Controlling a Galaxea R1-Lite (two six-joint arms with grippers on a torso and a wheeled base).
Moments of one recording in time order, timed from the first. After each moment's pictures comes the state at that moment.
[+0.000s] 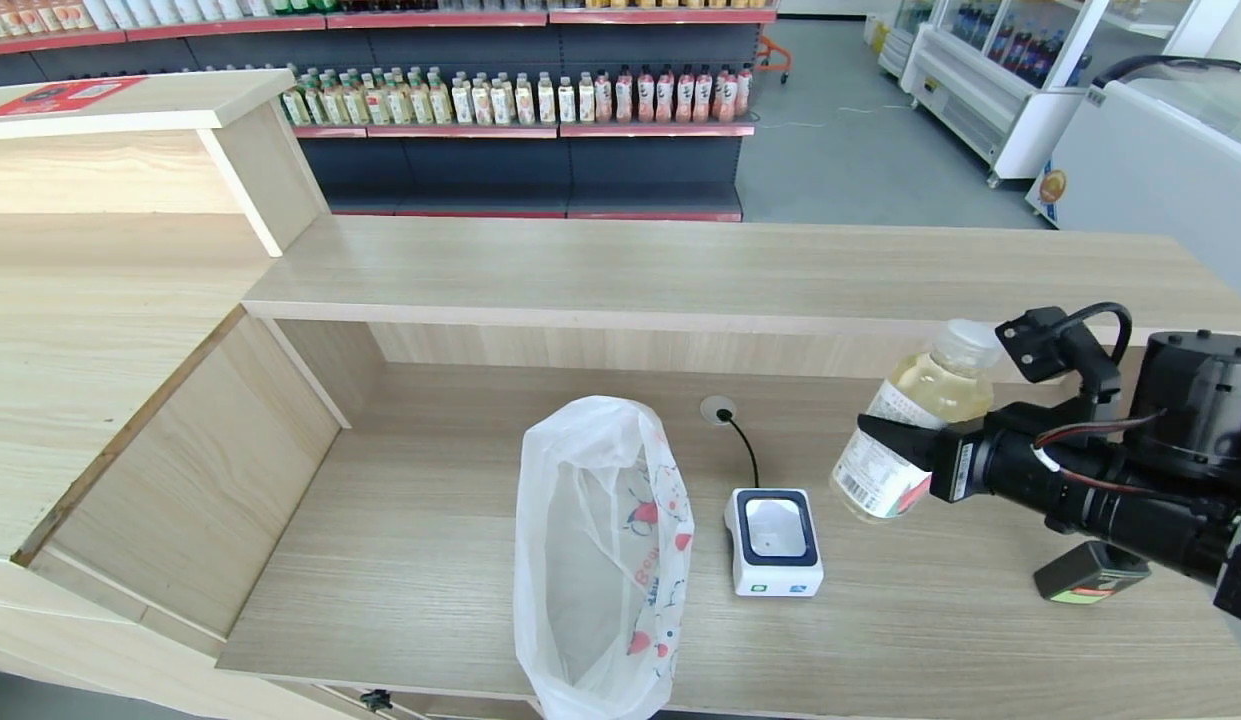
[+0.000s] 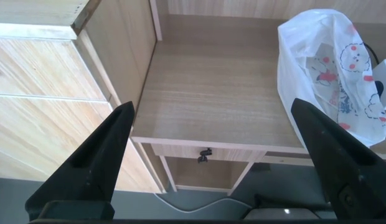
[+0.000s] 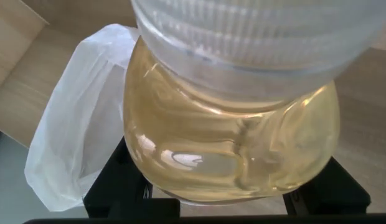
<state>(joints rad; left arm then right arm) 0.00 0.00 0.00 0.00 0.00 0.00 0.28 1.57 -0.54 -0.85 0.17 0.00</state>
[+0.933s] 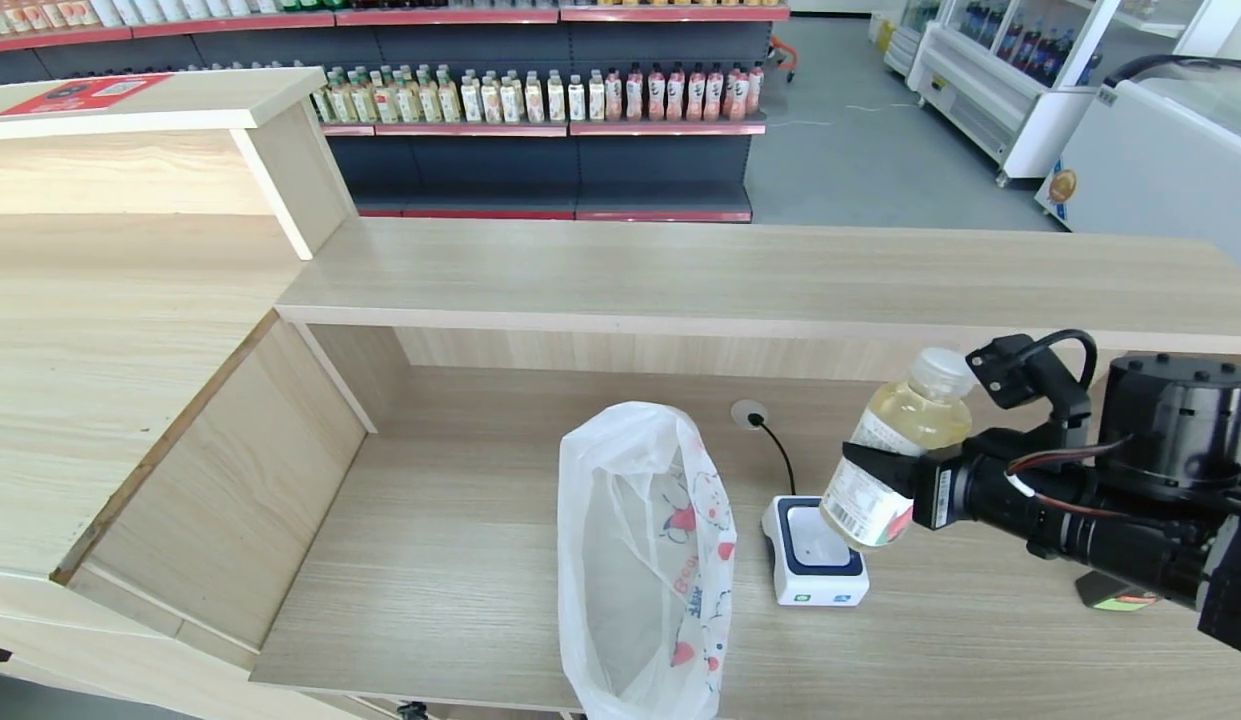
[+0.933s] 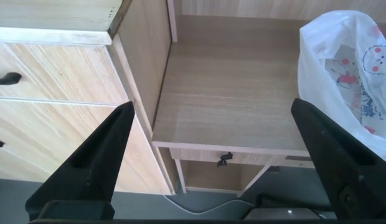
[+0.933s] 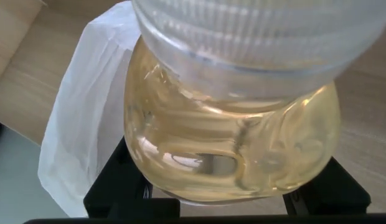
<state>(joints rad) 0.00 0.00 0.00 0.00 0.00 0.01 0.33 1.59 -0.51 -0.84 0.13 0.02</state>
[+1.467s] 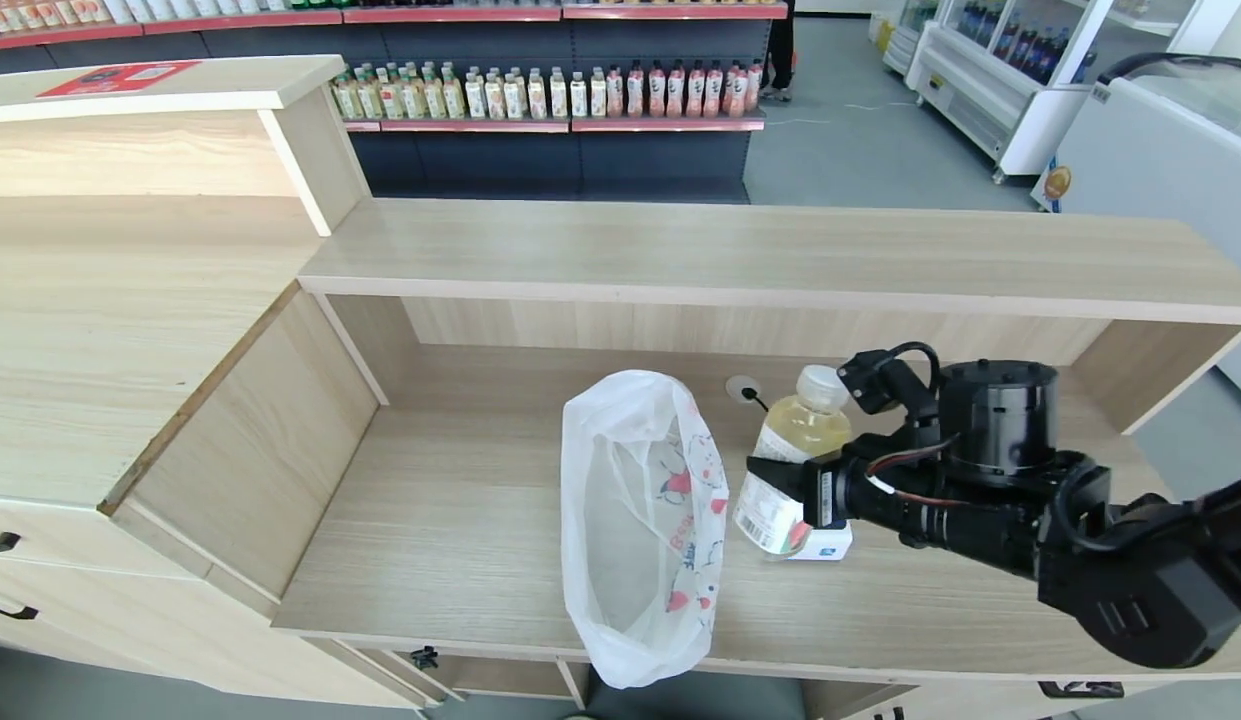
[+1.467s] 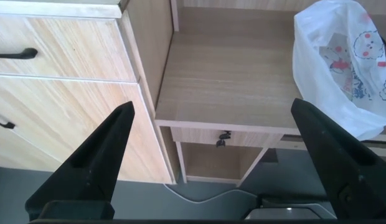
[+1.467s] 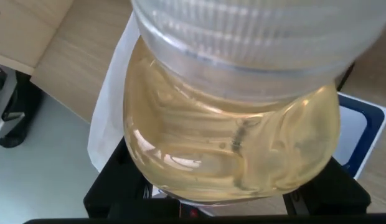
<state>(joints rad) 0.00 0.00 0.00 0.00 0.00 0.01 0.48 1.81 -0.68 -0.84 0.12 0.09</state>
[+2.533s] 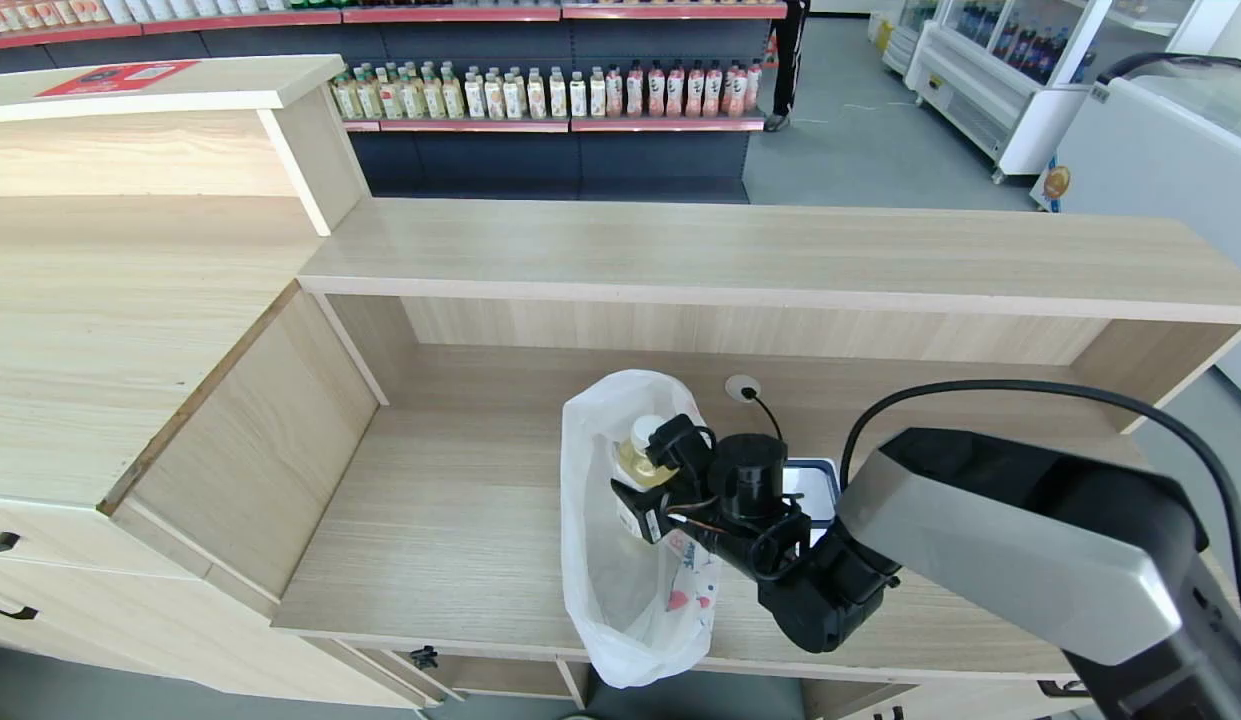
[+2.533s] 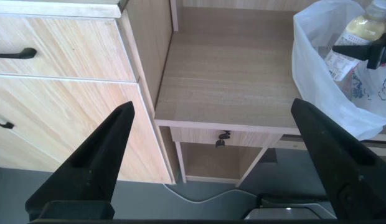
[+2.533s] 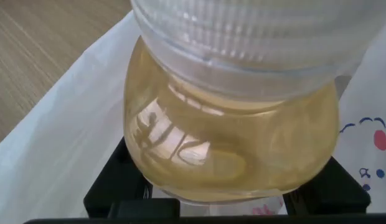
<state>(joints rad) 0.00 0.00 0.00 0.00 0.00 0.01 0.63 2.49 -1.15 -1.21 0.03 -0.18</state>
